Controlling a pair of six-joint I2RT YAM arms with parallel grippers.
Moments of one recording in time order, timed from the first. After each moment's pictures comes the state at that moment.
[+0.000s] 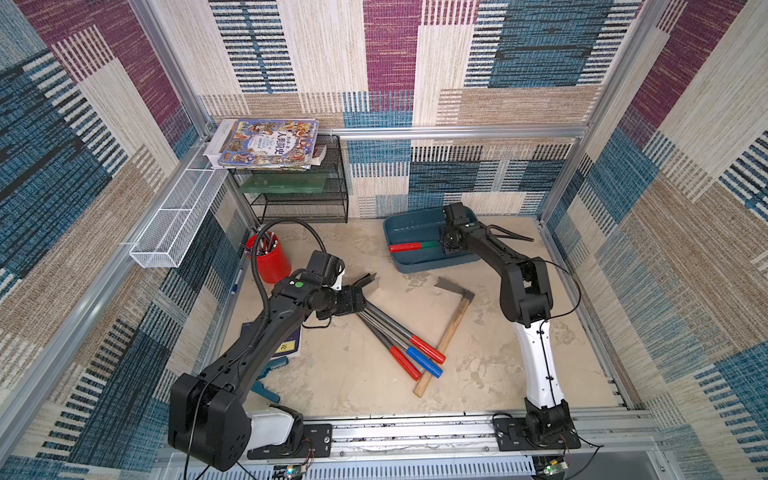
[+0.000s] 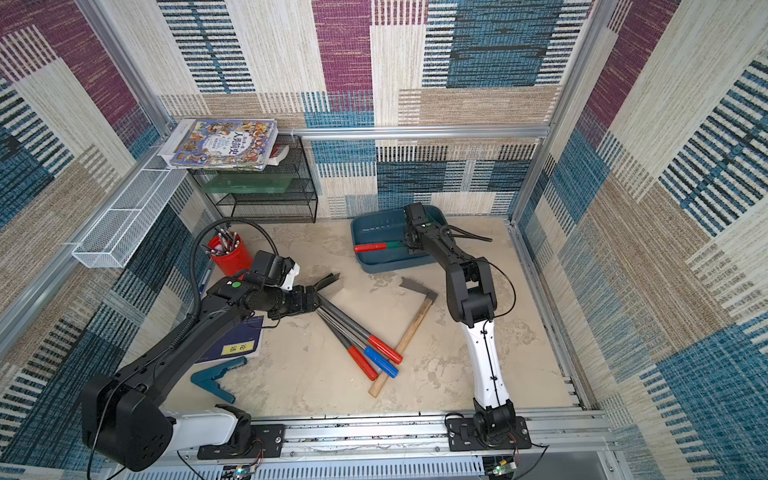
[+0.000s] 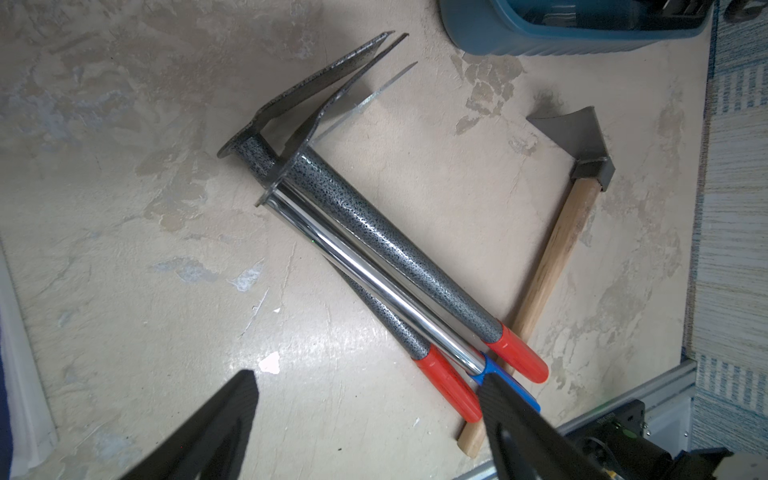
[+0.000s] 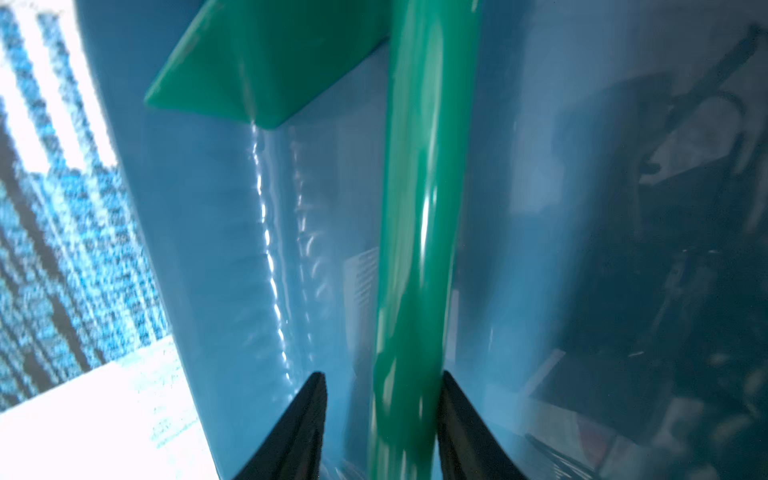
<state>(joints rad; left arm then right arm) -0.36 1.32 1.09 -0.82 0.21 -0.47 0.29 2.36 2.01 -0.54 0.14 1.61</state>
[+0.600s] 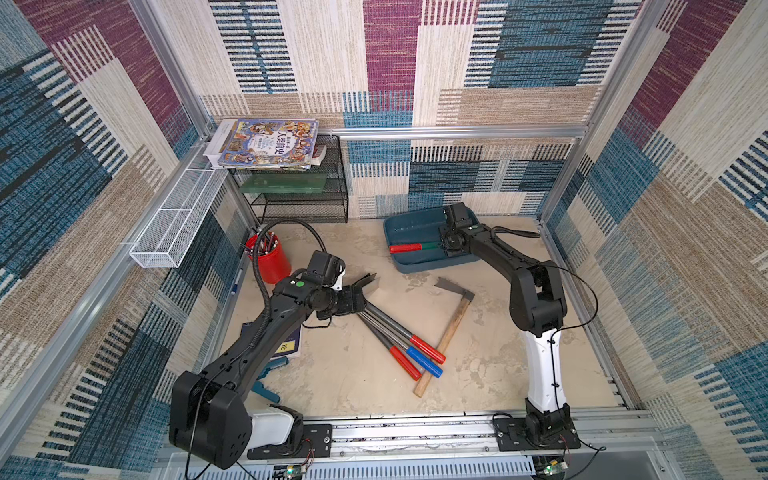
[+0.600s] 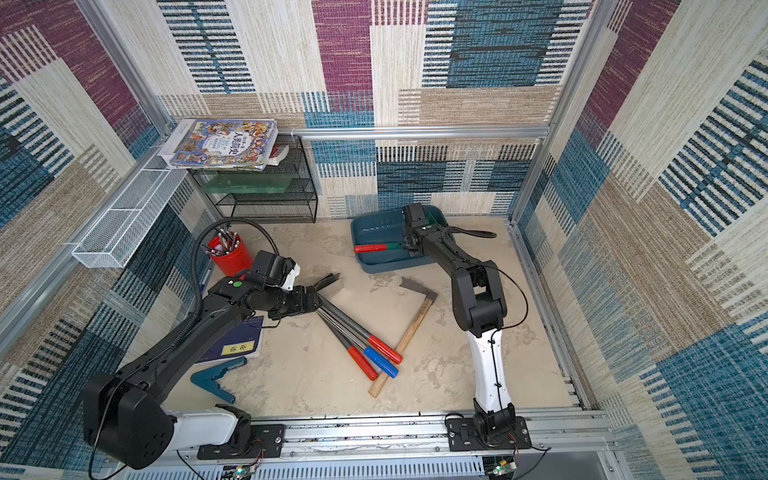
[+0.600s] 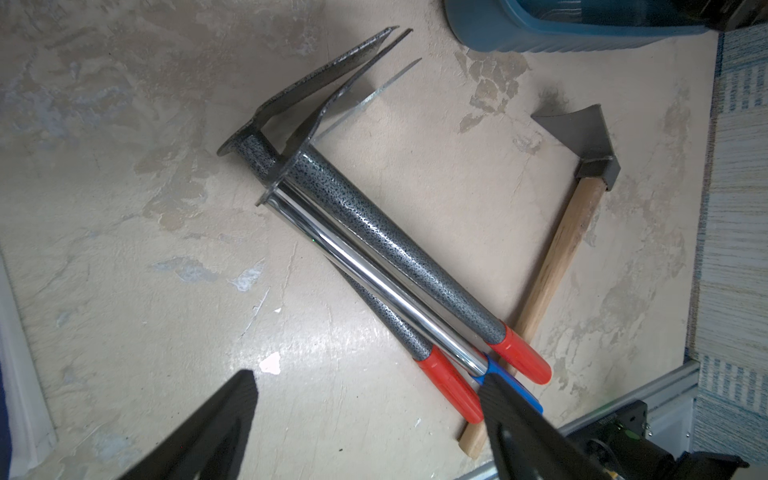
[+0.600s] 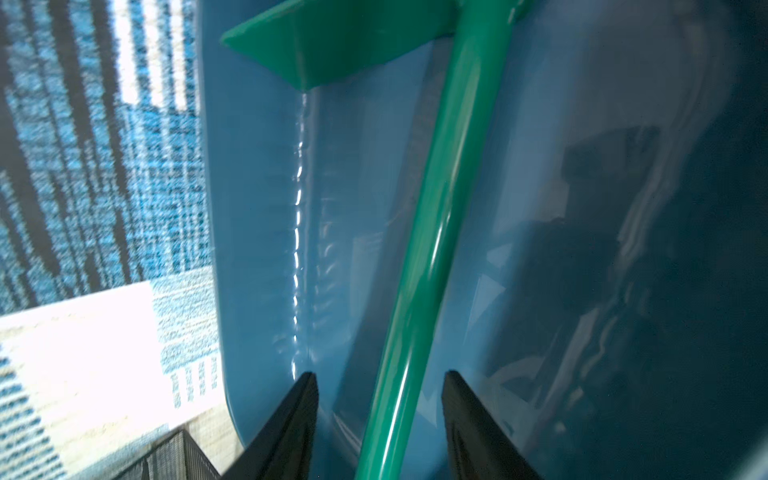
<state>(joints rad) -0.36 1.33 1.09 -0.82 0.21 -0.47 0.31 2.19 1.83 -0.48 0.17 1.48</state>
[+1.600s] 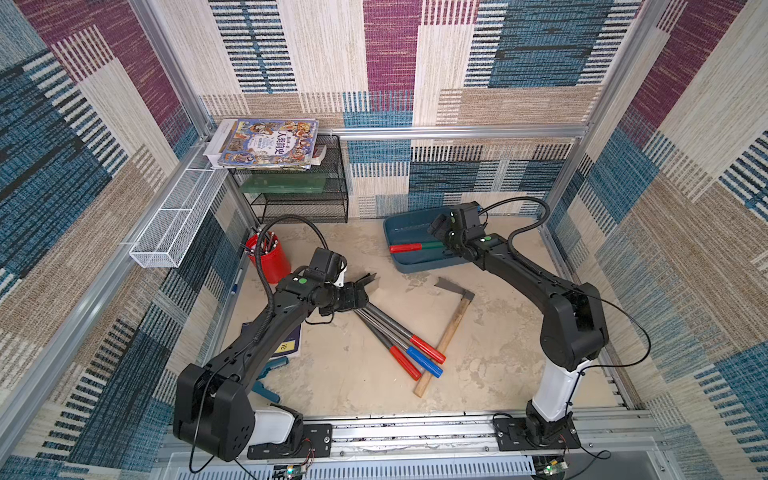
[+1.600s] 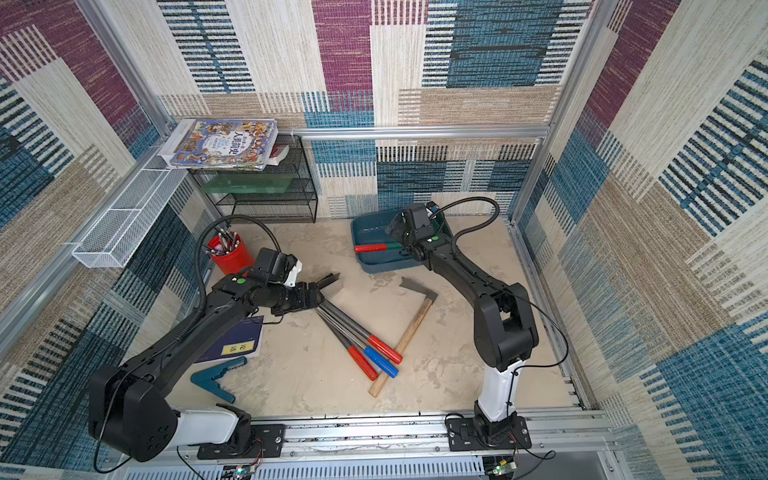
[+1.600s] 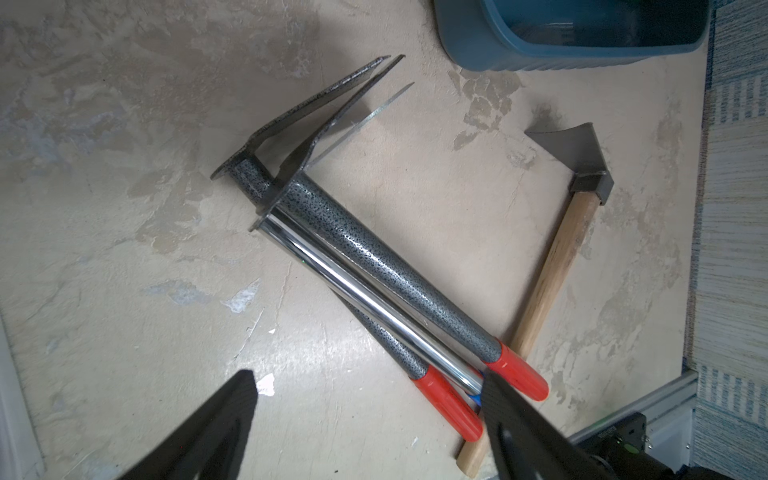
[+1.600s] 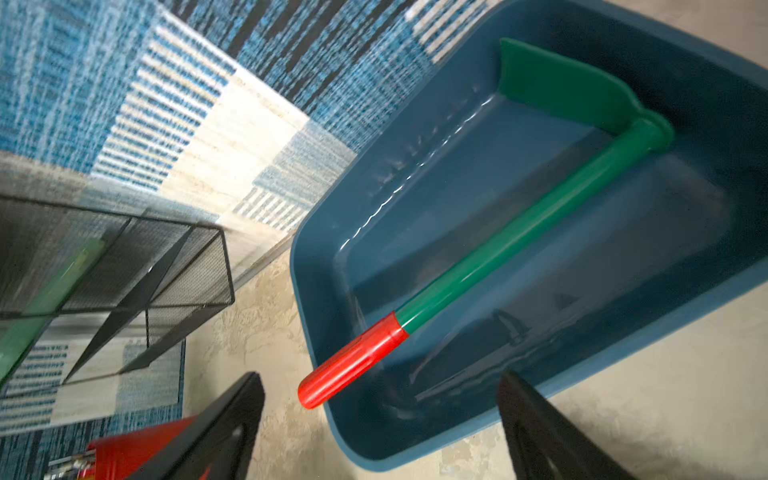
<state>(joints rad) -0.36 1.37 1.11 -0.78 0.21 -0.47 0.41 1.85 1.56 -0.30 0.13 0.87</state>
